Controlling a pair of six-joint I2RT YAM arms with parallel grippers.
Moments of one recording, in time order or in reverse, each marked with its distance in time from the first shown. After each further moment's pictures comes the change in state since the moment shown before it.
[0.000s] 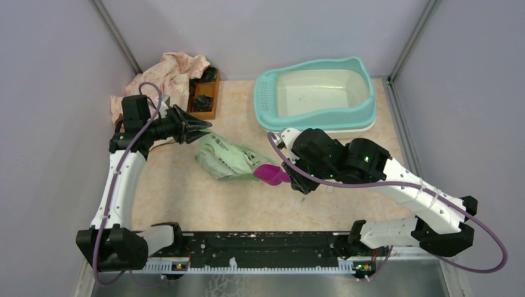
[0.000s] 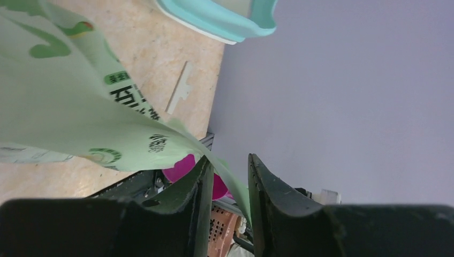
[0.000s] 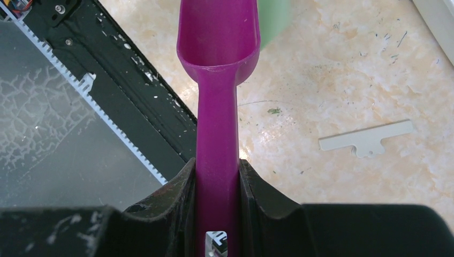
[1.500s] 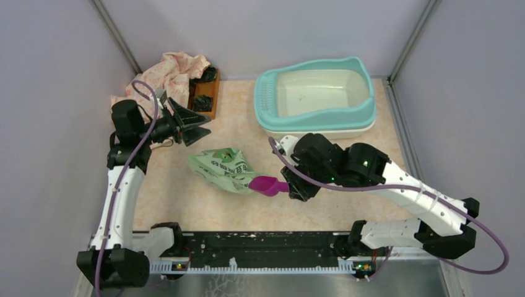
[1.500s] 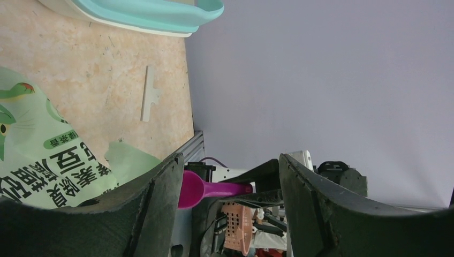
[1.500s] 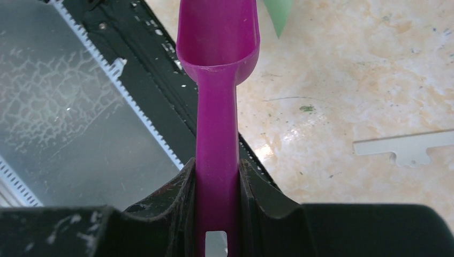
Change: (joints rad) left arm 0.017 -0.146 -0.113 0.338 0.166 -0.083; right arm -0.021 -0.024 -0.081 0.045 -0.109 0.013
